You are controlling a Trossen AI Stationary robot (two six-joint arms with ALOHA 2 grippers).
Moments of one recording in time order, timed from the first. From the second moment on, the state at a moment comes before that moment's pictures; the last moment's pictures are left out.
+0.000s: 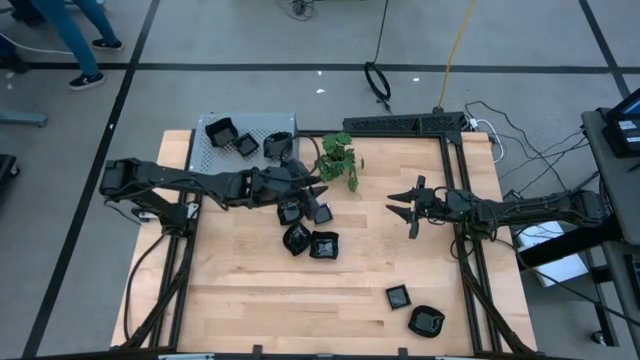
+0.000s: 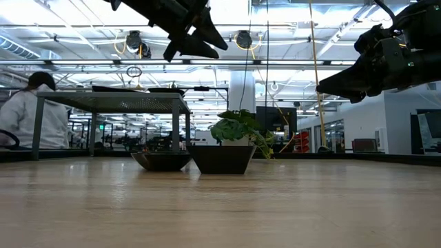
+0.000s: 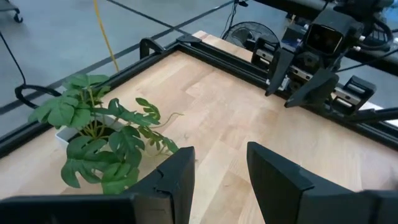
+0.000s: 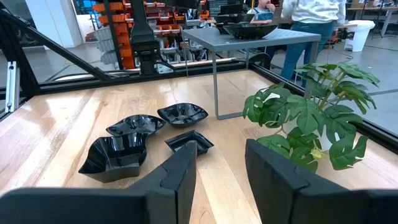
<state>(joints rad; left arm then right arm) 0.02 1.47 1.03 0.03 -0.34 -0.37 -0.06 0.58 0.02 0.47 0.16 0.09</state>
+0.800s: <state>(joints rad) 0.02 1.47 1.03 0.06 -0.34 -0.41 -0.06 0.58 0.02 0.47 0.16 0.09</state>
